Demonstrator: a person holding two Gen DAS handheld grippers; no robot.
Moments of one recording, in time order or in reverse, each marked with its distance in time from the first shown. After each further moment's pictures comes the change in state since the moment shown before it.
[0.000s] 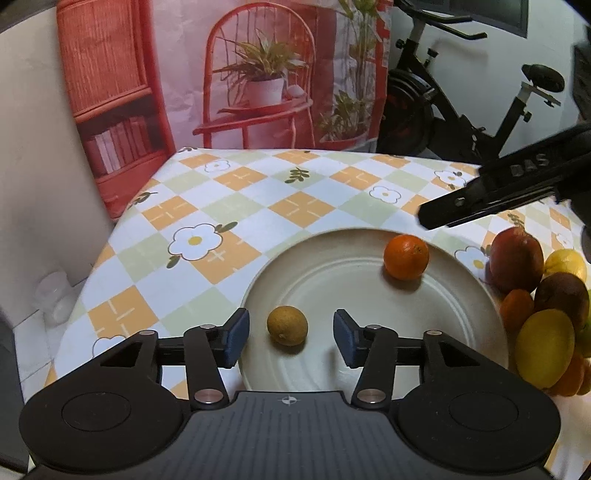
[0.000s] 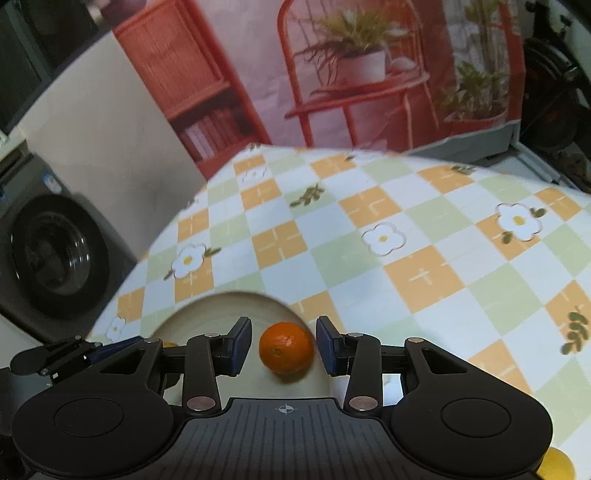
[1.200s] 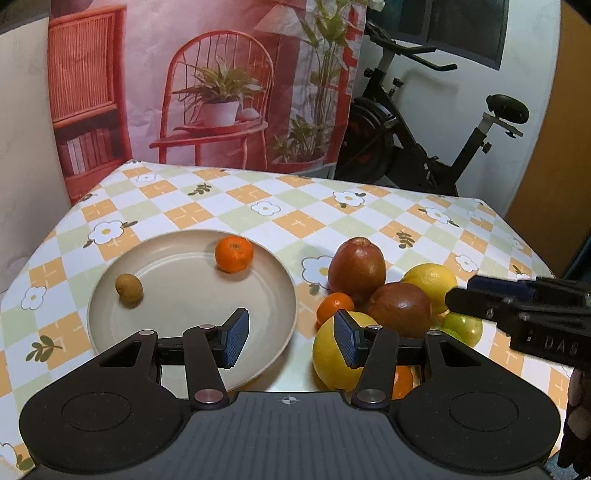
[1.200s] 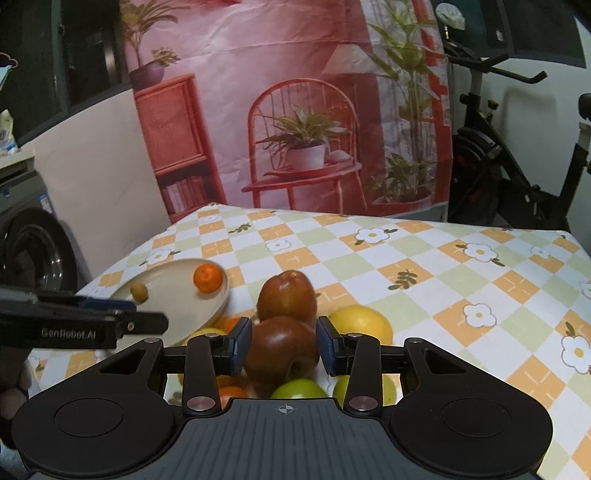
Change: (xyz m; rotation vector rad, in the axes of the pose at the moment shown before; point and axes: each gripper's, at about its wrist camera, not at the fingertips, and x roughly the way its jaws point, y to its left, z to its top) left arm -0.056 -0.125 -0.020 -0.078 -0.081 -0.087; right arm -0.159 -0.047 -0.160 -0.111 -0.322 -0.154
